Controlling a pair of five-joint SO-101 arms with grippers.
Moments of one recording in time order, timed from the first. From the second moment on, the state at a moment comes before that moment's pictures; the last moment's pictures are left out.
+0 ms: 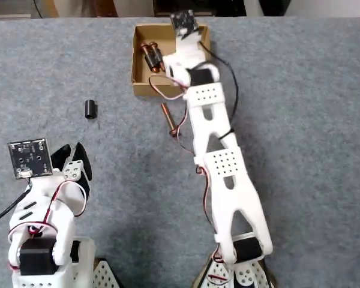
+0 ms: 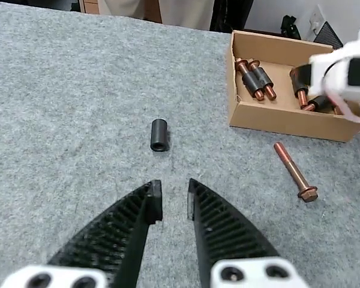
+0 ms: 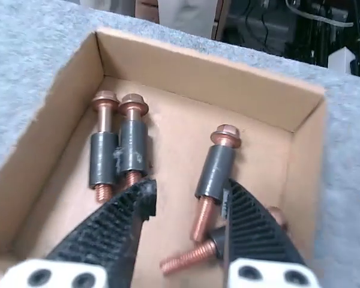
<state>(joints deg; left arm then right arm) -6.2 -98.3 67.6 63.6 -3.7 -16.6 79.9 -92.2 60.0 -4.2</state>
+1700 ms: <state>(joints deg) -52.7 -39.0 60.2 27.7 -3.2 -46.9 76.5 -90.7 74.9 -6.2</state>
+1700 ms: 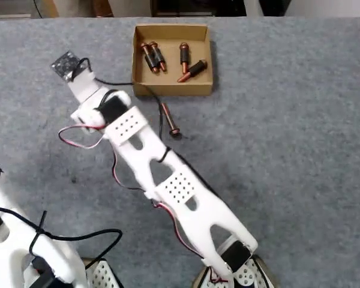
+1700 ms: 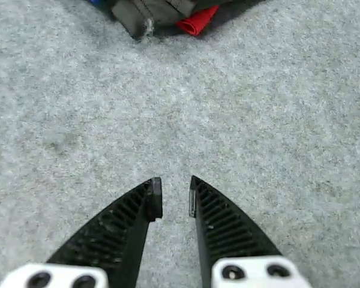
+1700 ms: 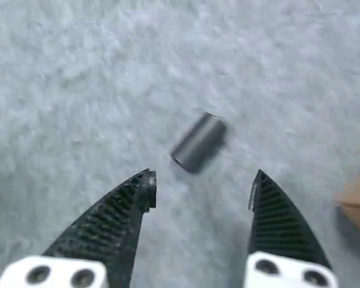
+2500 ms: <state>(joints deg) -52.6 -38.8 60.2 27.7 -3.2 -45.5 82.4 -83.6 61.6 -15.4</state>
